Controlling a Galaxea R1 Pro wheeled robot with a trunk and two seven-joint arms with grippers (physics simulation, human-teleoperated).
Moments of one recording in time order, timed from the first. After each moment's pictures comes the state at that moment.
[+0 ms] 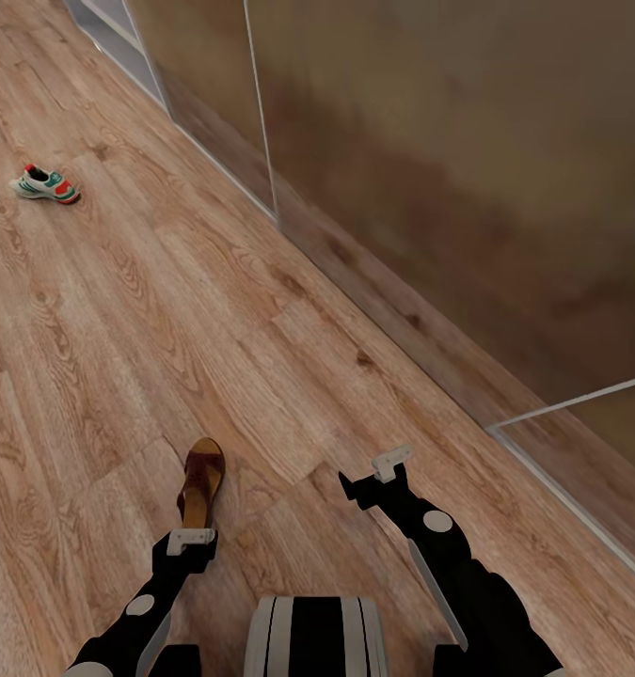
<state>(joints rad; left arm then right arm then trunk) -0.51 0.03 0.18 -0.38 -0.16 -0.33 -0.04 -0.40 0.00 0.30 -1.30 0.00 0.35 0.12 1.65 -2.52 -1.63</state>
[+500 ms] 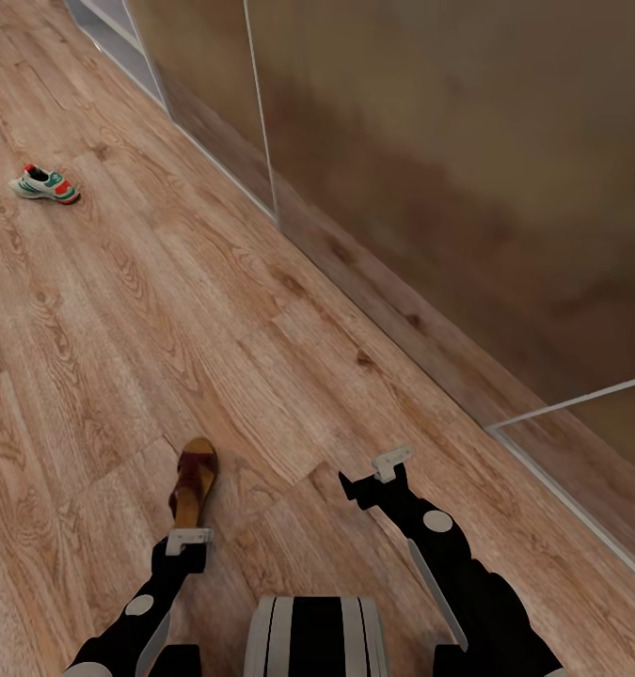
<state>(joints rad) -0.51 0.03 0.18 -0.38 -0.16 -0.33 -0.04 -0.40 0.00 0.30 -1.30 0.00 0.35 0.12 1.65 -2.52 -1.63</state>
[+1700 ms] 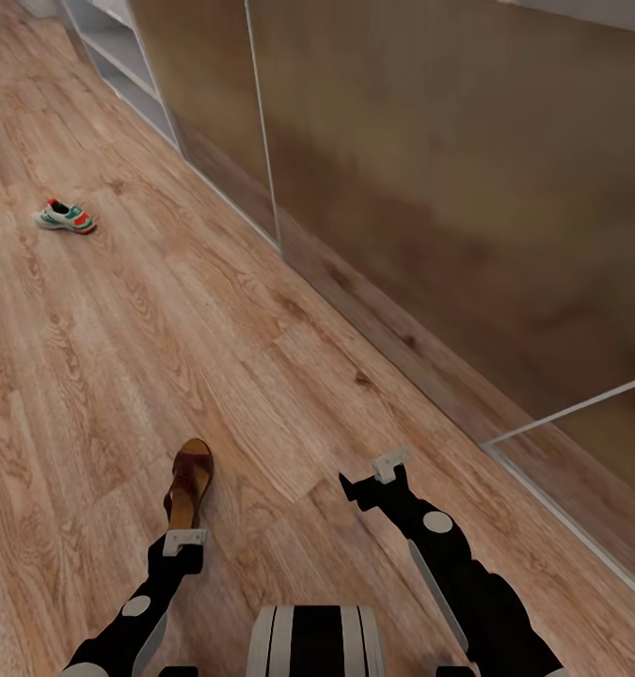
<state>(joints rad) -0.51 0.04 0.18 -0.38 -0.16 -0.33 -0.04 -0.40 -0.01 0.30 -1.29 0.00 0.34 0.12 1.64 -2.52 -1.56</state>
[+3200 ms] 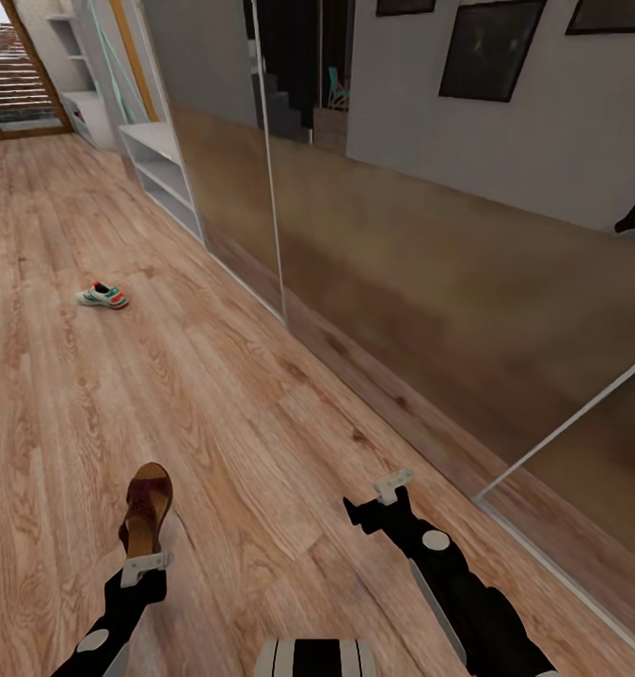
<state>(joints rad) -0.44 0.13 0.21 -0.36 -0.01 -0.33 -0.04 -0.40 -0.01 0.30 -1.12 0.01 0.27 0.12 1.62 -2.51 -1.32</state>
